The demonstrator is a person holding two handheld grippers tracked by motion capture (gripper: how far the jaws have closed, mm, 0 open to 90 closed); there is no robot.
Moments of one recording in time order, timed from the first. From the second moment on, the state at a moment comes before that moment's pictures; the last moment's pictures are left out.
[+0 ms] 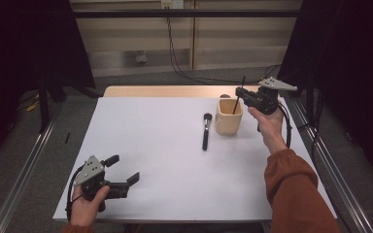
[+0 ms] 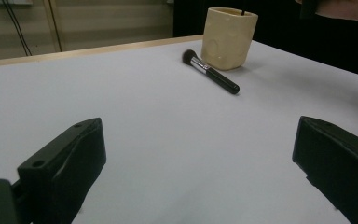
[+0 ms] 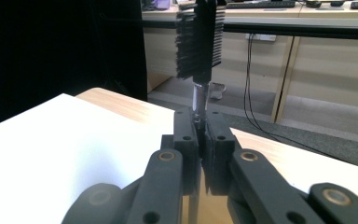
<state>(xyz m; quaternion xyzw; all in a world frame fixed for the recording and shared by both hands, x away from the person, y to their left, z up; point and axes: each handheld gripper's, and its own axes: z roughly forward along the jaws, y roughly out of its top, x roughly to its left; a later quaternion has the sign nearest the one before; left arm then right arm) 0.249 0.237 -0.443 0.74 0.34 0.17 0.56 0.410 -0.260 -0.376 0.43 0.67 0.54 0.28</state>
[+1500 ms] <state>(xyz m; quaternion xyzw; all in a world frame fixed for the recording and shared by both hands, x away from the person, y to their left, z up) 0.251 0.238 -0.446 0.74 0.34 0.17 0.55 0.407 -0.259 -0.415 0.45 0.67 0.54 0.23</state>
